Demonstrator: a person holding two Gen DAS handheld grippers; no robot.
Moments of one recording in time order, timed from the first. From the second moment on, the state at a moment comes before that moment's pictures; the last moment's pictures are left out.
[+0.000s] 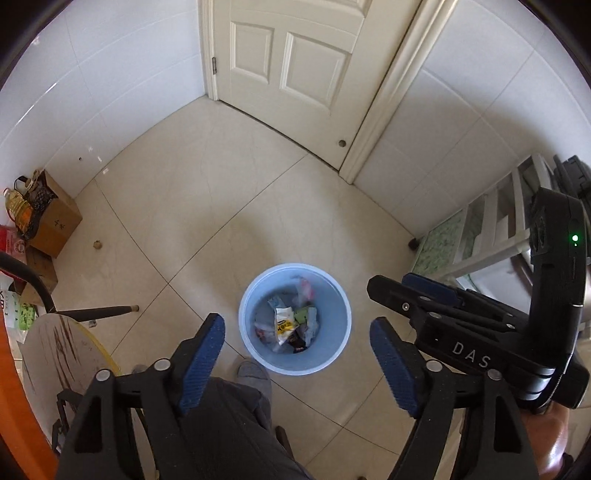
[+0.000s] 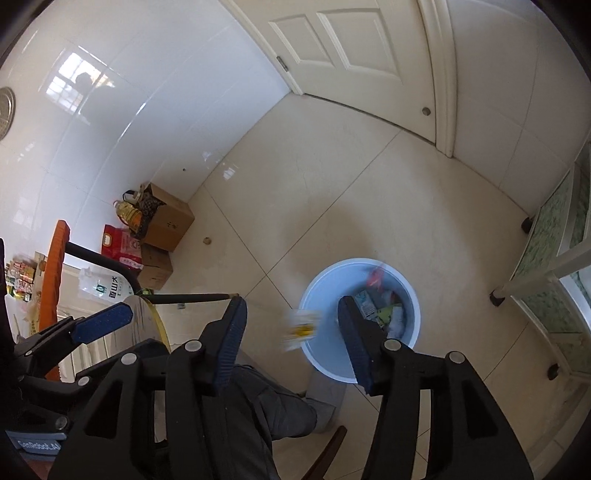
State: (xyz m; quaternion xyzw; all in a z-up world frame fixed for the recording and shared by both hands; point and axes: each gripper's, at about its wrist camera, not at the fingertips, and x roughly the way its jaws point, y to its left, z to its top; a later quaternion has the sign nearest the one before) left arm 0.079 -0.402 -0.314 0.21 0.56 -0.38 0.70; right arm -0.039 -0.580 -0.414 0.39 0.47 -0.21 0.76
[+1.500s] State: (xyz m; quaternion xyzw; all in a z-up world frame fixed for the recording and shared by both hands) left arm 0.031 0.037 -0.100 0.00 0.32 -0.16 0.94; right arm 0.118 -0.295 -0.155 0.17 0.34 -0.04 0.93
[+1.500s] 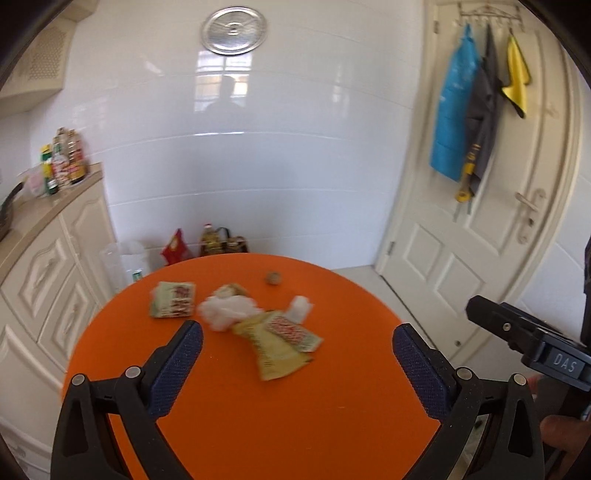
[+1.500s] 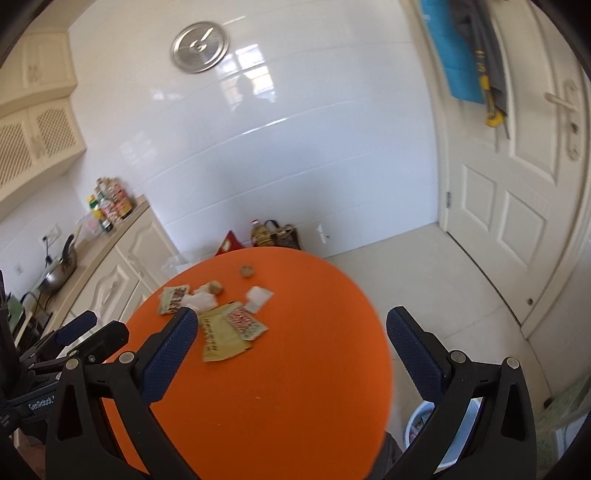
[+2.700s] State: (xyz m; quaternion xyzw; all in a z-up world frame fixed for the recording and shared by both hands) left arm 0.272 -0.002 -0.264 -0.03 0.46 -0.15 0.87; right arm 0.224 -0.301 -0.276 0.15 0.45 -0.01 0.88
